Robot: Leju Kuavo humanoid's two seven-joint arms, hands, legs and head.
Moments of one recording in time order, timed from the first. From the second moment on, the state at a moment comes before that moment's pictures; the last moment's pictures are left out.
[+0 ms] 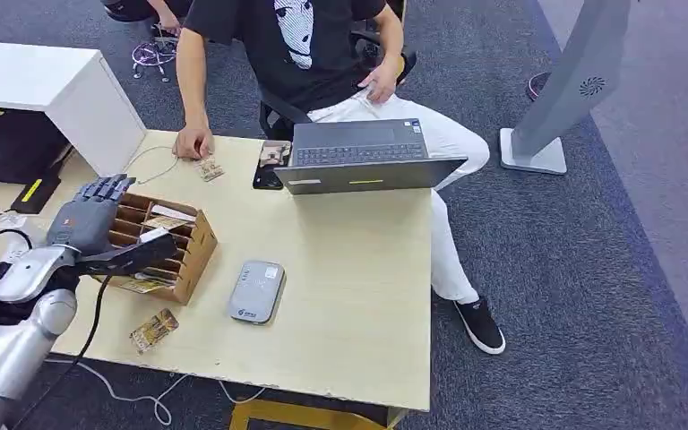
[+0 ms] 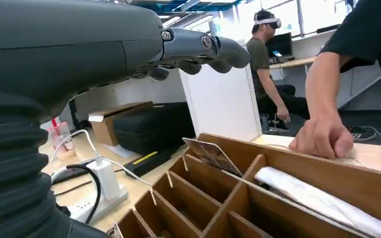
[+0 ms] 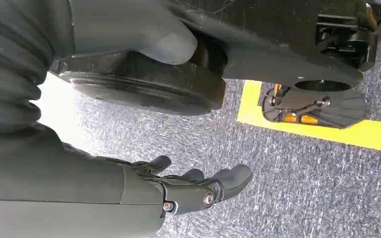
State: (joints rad) left arm -0.40 0.54 -0.28 -1.33 -0.91 -0.02 0.07; right arm -0.07 0.17 -0.09 -0.19 0.25 -0.21 0.21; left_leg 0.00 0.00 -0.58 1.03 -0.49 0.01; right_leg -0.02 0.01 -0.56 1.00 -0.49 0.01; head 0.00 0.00
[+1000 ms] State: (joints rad) left arm -0.44 0.48 -0.31 -1.30 -0.92 0.01 0.04; right arm -0.07 0.17 -0.10 -0.19 0.26 -0.20 0.19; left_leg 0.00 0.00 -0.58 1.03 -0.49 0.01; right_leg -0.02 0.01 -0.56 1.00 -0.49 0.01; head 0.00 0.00
